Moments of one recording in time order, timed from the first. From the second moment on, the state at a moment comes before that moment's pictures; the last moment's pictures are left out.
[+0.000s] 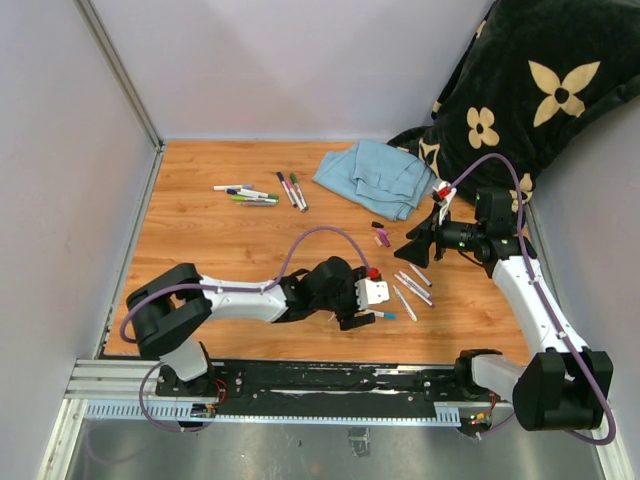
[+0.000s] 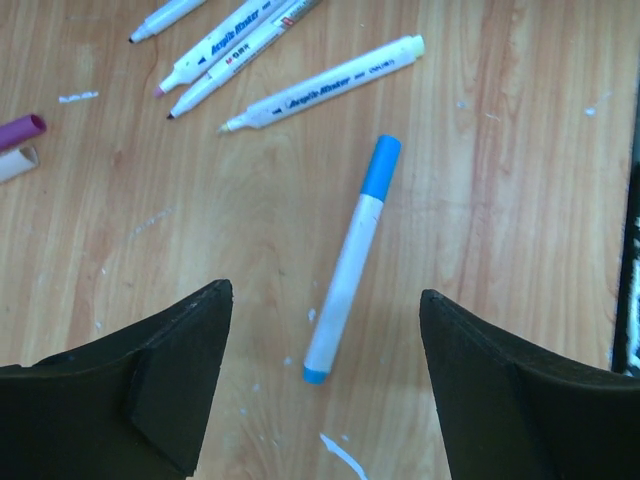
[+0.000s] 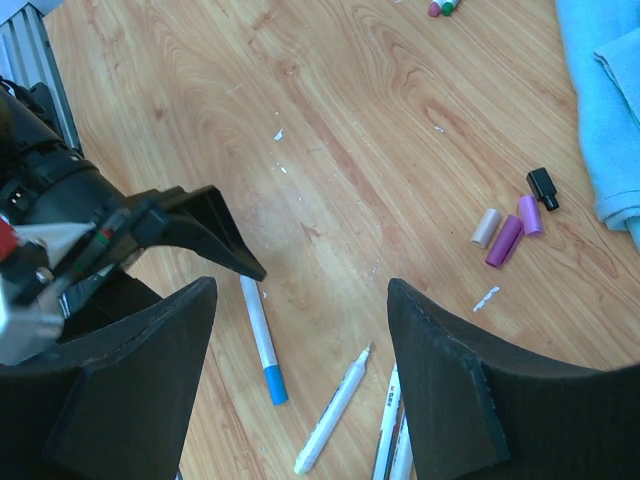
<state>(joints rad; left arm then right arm) -1.09 1.57 0.72 0.29 0.19 0.32 0.04 1.12 0.85 -0.44 -1.01 -0.32</state>
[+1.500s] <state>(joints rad) -0.87 1.62 0.84 -0.17 0.01 0.21 0.01 1.11 0.86 -0.44 -1.06 -0.32</state>
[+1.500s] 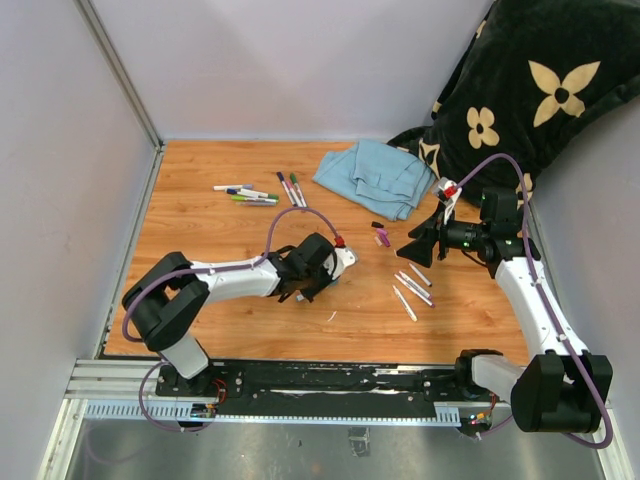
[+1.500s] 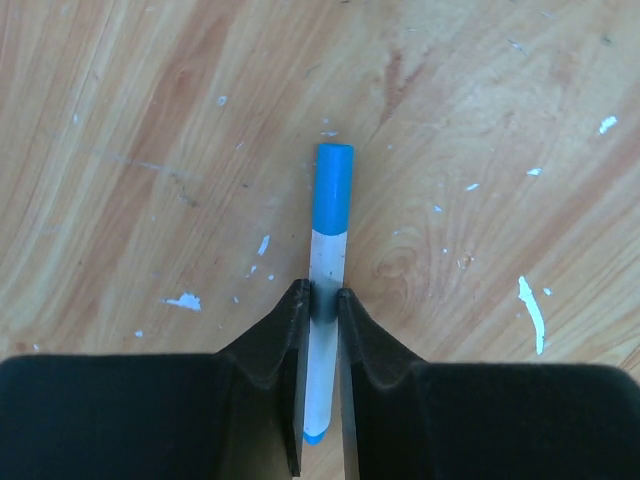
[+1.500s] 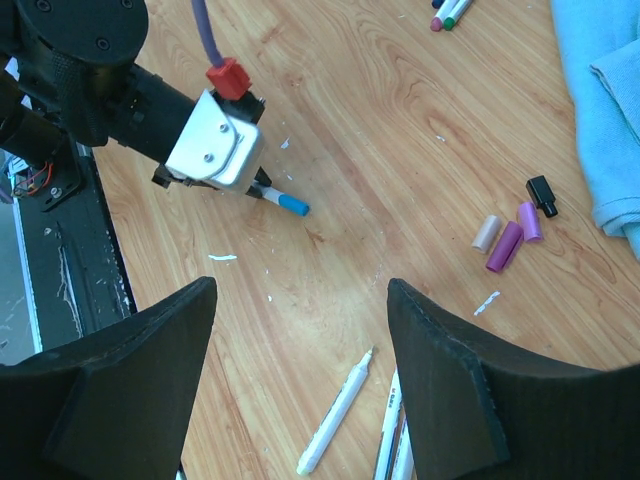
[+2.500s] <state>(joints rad) -0.80 1.78 1.06 -0.32 -0.02 -0.09 0.01 1.11 0.79 -0.31 -1.12 -0.19</state>
